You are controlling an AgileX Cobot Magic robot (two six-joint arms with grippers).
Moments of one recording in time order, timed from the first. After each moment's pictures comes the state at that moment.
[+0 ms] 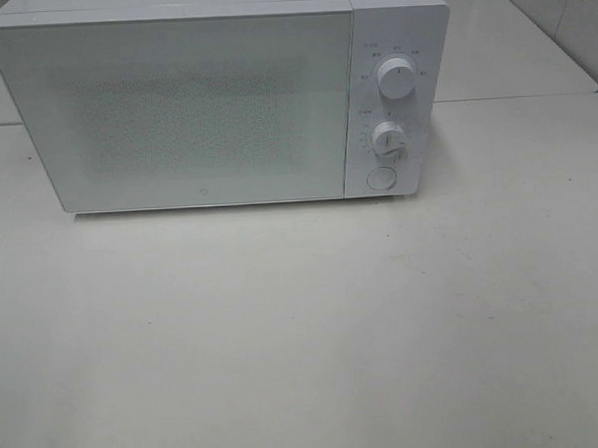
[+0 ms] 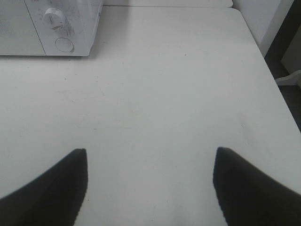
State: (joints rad) left arm -0.06 0.00 -0.50 -0.10 1.04 0.04; right arm -0.01 0.00 -0.51 -0.01 1.04 -0.02
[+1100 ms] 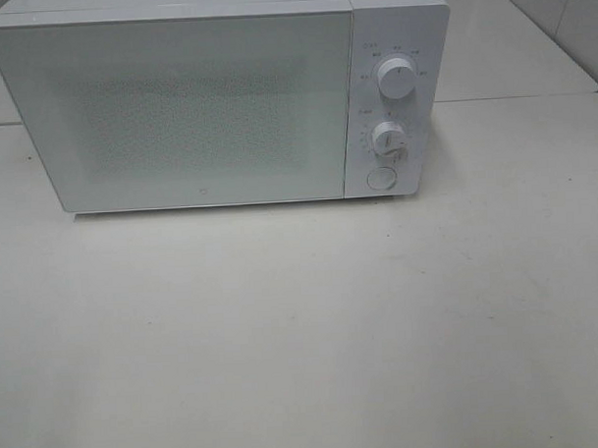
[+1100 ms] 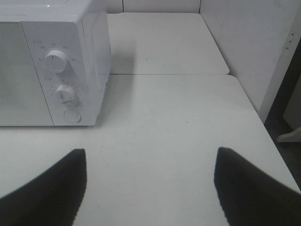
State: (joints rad) left arm -0.06 0.00 -0.50 -0.10 1.04 0.04; right arm -0.01 0.11 -0.51 0.01 0.71 -0.02
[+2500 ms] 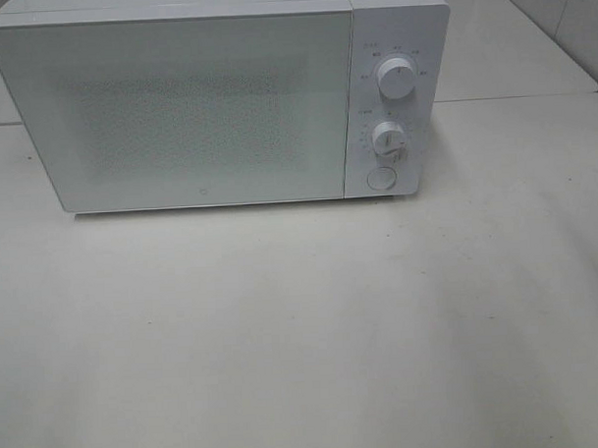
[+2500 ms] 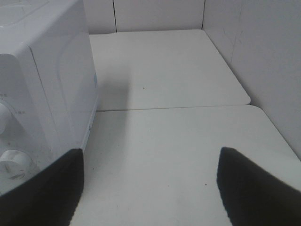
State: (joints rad) left arm -0.06 0.00 -0.50 -0.10 1.04 0.04; right arm -0.01 1.00 -0.34 0.03 -0.43 0.00
